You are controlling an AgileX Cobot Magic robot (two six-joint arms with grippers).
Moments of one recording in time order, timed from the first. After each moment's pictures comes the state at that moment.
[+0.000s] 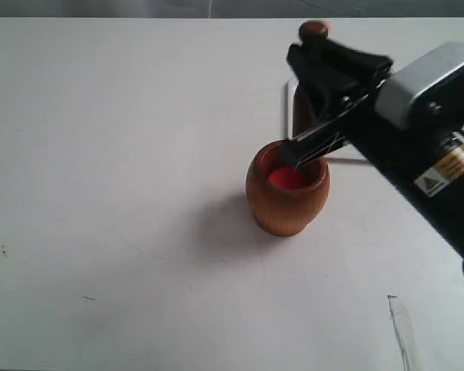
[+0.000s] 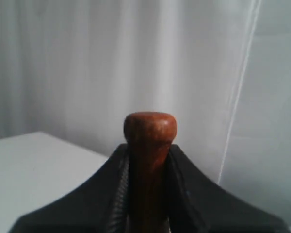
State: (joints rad) left arm 0.02 0.00 0.00 0.07 0.44 0.35; right arm 0.86 1.42 -0.32 0.12 -1.20 -0.12
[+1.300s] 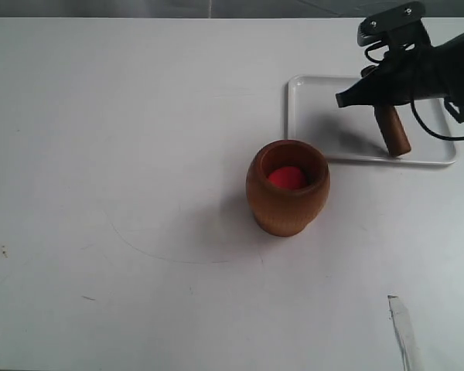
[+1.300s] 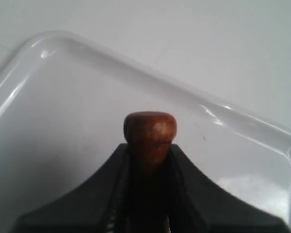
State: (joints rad) left arm 0.02 0.00 0.00 0.07 0.44 0.35; right arm 0.32 1.94 -1.02 1.18 -0.05 -1.38
